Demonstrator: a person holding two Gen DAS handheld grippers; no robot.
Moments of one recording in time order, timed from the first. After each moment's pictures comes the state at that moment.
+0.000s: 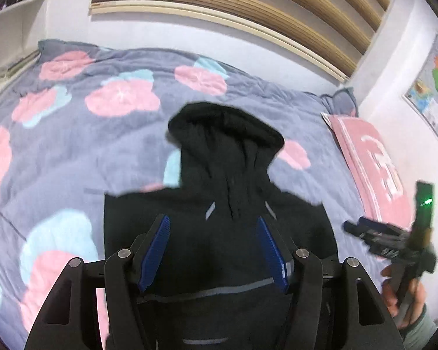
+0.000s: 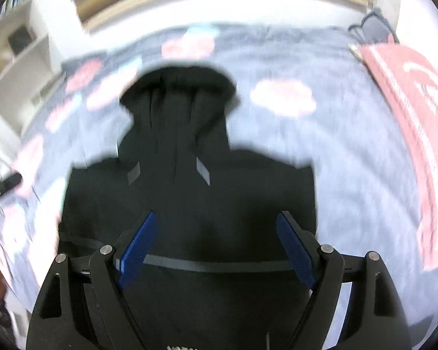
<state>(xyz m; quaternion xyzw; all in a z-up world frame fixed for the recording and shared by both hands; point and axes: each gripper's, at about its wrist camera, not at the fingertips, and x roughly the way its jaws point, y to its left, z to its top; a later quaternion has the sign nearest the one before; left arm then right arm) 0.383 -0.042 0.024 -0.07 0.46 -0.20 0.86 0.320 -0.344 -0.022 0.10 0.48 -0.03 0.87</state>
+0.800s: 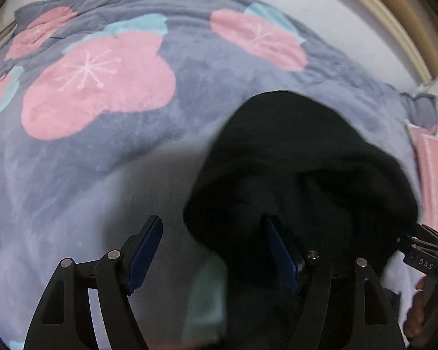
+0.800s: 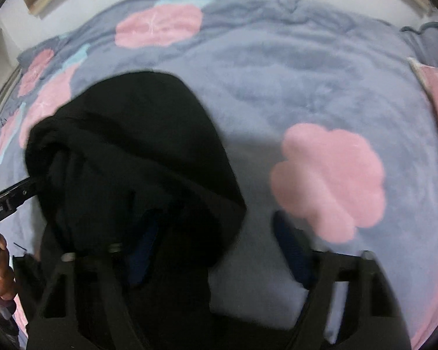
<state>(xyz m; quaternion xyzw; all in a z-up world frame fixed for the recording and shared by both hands) 0.671 -0.098 -0.150 -0.05 0.56 -0.11 0.82 0.614 -0.385 -0.152 0.07 0.58 -0.03 0.81</state>
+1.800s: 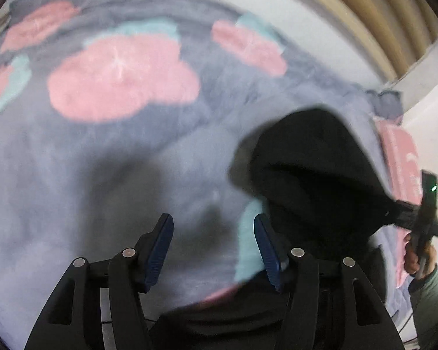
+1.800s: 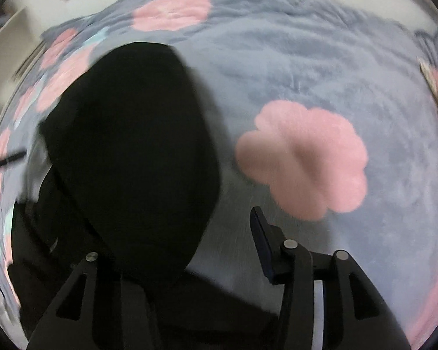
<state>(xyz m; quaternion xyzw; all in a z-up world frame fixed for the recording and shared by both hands) 0.631 0.006 -0.106 -0.09 0.54 -0.22 0.81 0.554 -0.428 -0.128 0.03 0.58 0.04 0.81</state>
